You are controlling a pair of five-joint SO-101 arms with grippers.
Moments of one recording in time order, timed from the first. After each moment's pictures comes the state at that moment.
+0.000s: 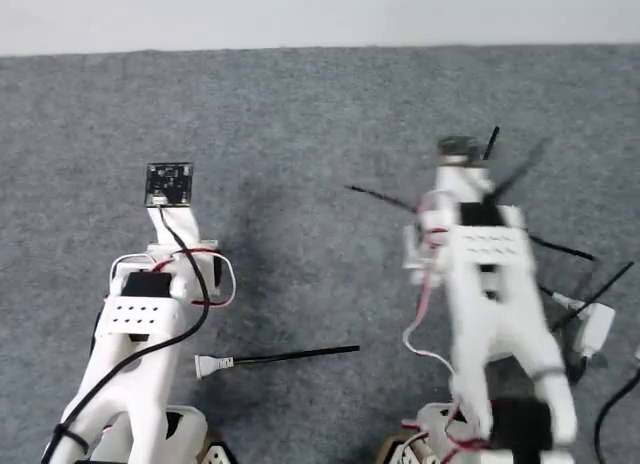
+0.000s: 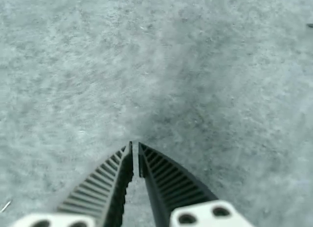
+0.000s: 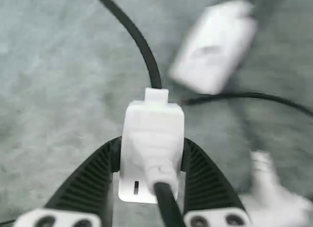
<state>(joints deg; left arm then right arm) -1.1 -31.9 61.3 43.2 7.7 0.8 -16.6 32.4 67.3 -3.0</state>
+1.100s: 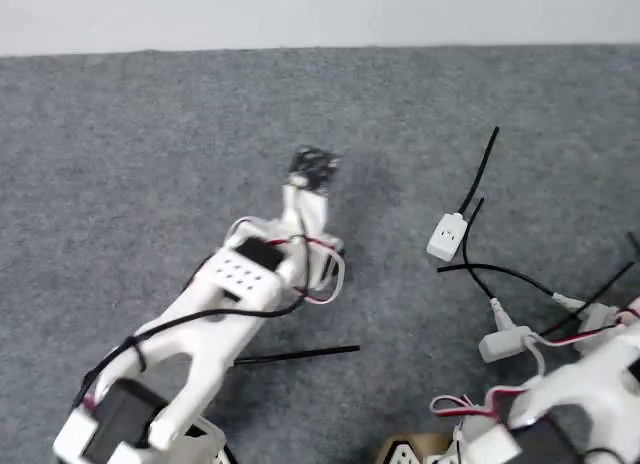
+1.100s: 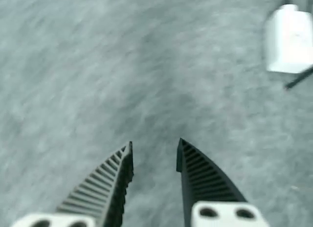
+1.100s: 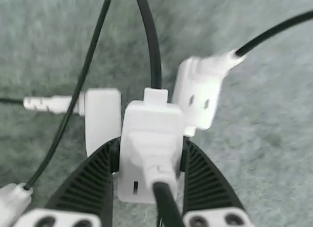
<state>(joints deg) 28.2 -7.0 38.5 41.5 11.3 56.4 -16.1 43.2 42.8 29.0</state>
